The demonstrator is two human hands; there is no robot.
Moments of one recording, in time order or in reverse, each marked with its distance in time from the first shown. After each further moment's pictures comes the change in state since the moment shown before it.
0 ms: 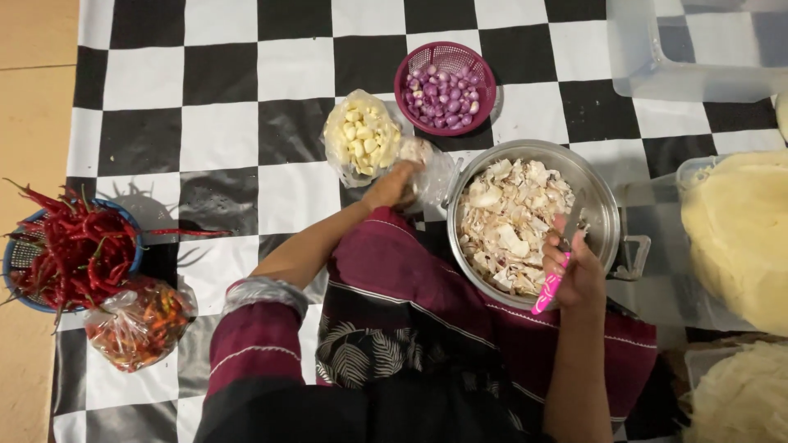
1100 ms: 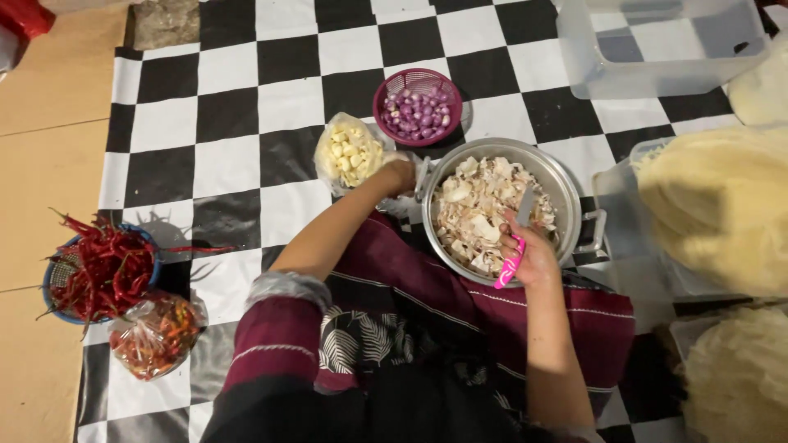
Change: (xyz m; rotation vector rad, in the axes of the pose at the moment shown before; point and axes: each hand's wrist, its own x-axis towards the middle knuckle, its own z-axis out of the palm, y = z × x) left_hand 0.090 0.106 -0.028 0.589 -0.512 -0.327; right_hand -0.011 0.020 -0.003 -0.027 0.183 0.075
